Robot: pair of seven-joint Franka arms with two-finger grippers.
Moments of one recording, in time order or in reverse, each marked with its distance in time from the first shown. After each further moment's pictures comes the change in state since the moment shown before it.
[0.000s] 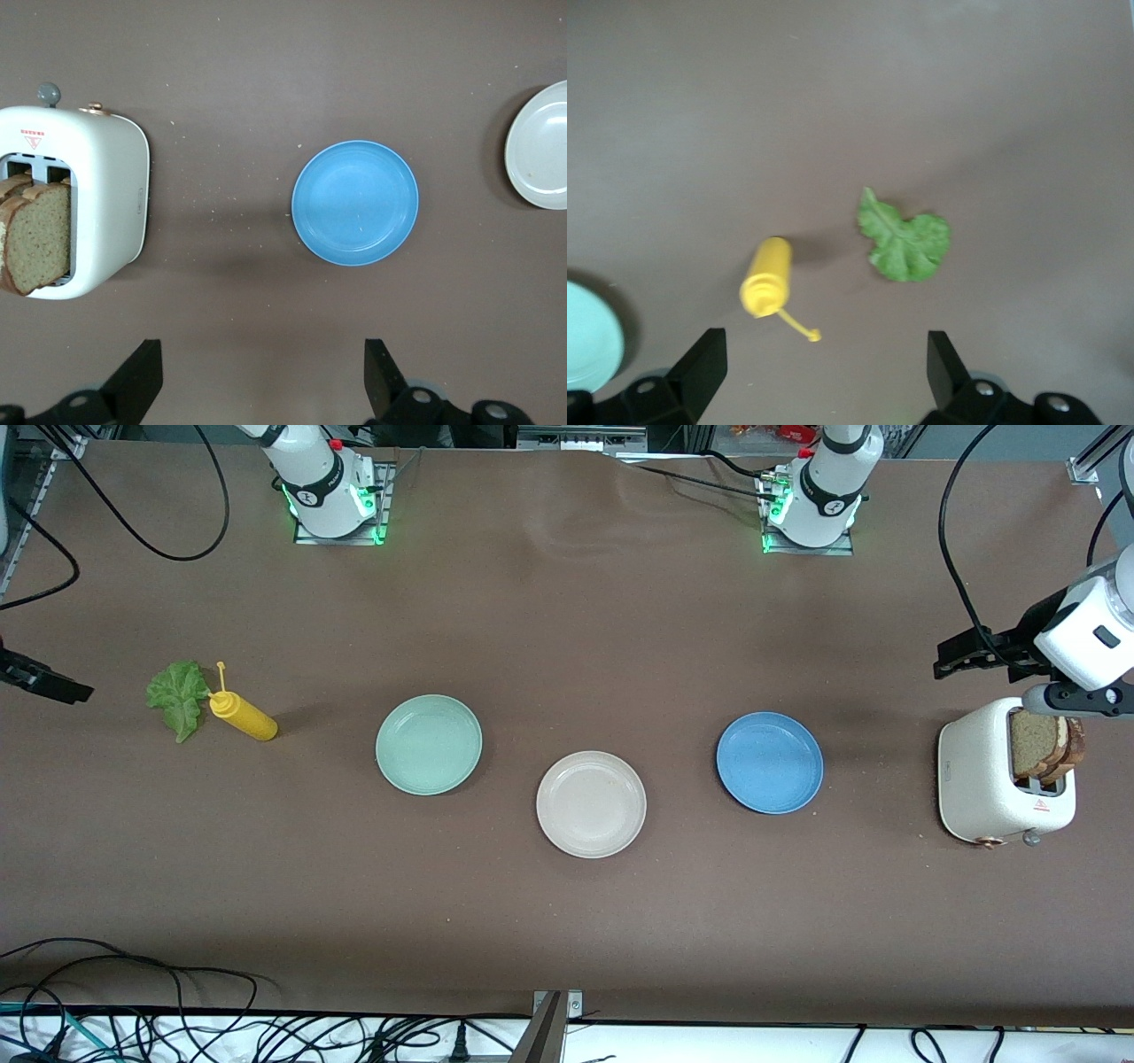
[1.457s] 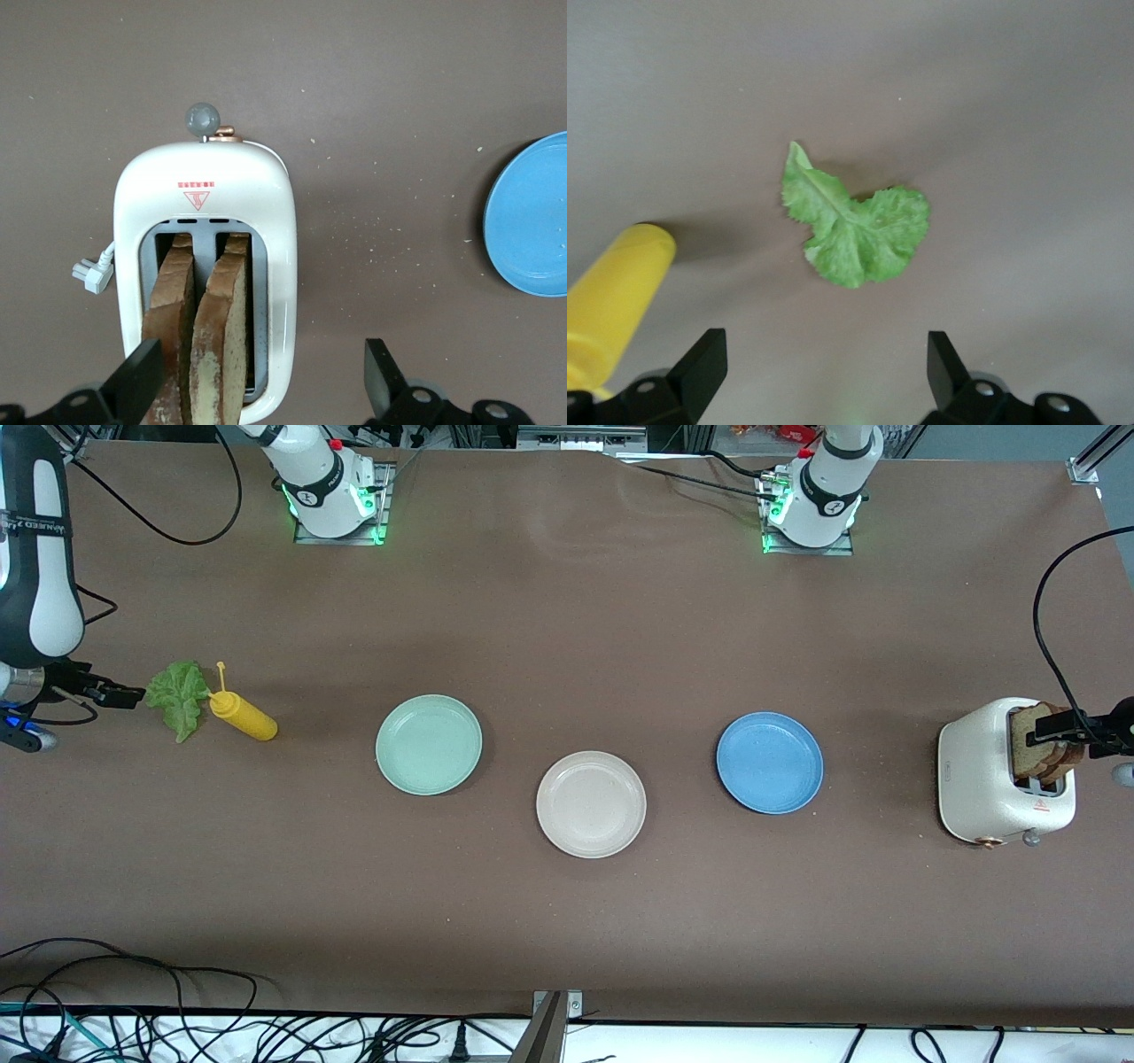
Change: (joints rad) left arm 0.333 0.234 0.007 -0.063 0.003 0.294 0.488; right arm -0.073 0.105 -0.038 -0.289 0.001 0.229 -0.115
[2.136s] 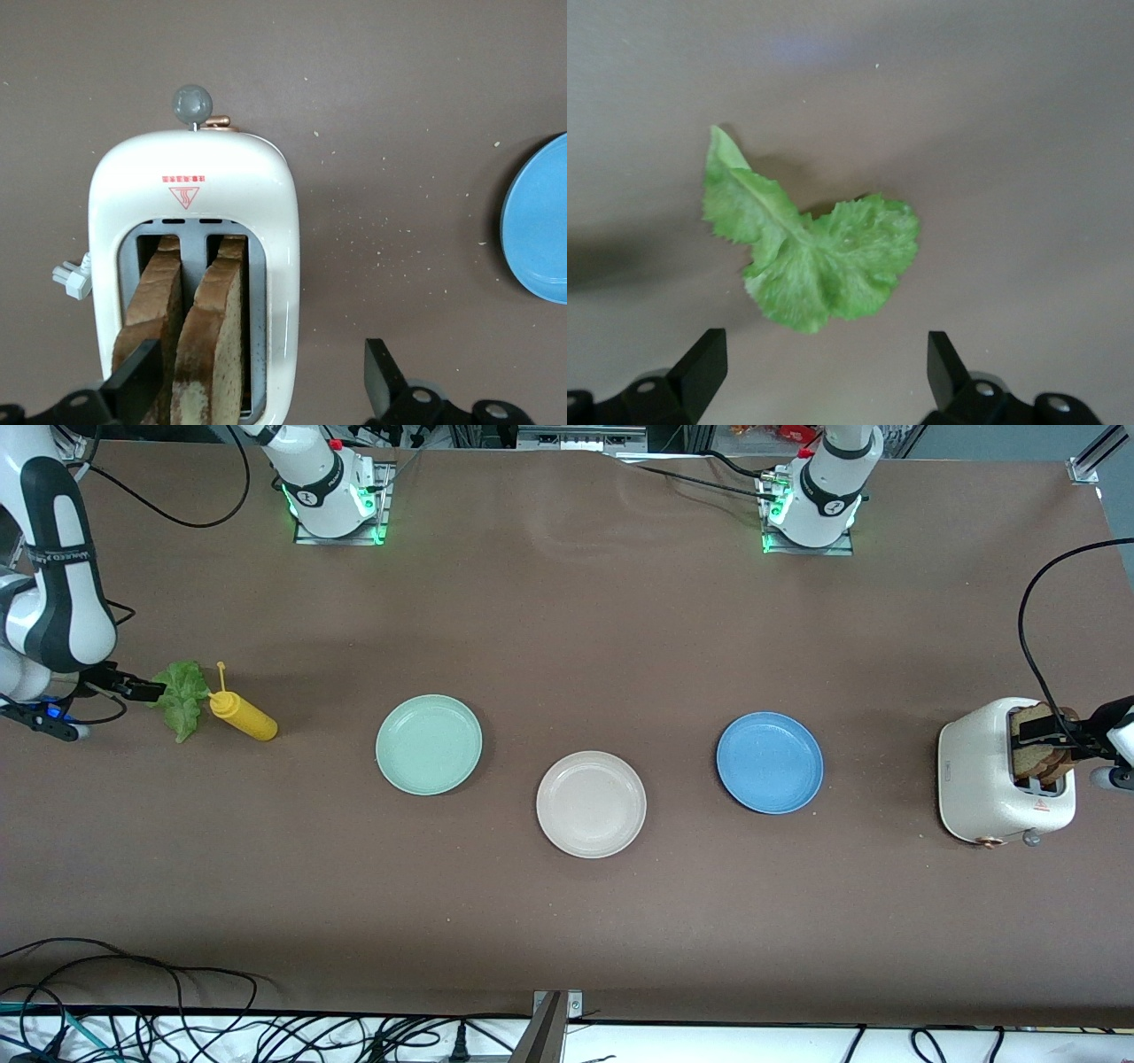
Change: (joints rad) left arm 0.004 -0.001 -0.003 -0.080 -0.002 0.082 0.000; right arm -0.066 0.073 -0.001 -0.148 0.000 0.200 -0.078
